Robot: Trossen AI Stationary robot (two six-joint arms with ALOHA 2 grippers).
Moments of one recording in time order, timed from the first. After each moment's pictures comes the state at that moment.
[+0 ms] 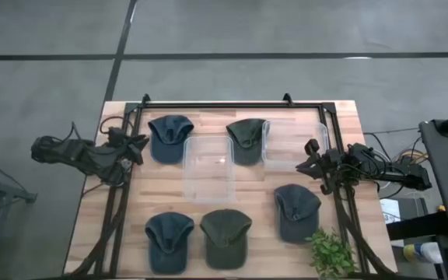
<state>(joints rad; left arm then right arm) -0.27 0.25 0.49 -0.88 -0.92 -0.85 -0.10 0.00 0.03 0.17 -0.29 0.17</state>
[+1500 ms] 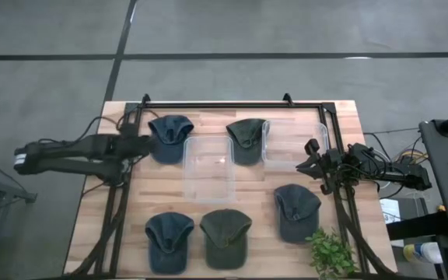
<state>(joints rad) 0.15 0.75 0.65 -1.03 -0.70 -1.25 -0.10 0.00 0.03 0.18 -0.29 0.17</state>
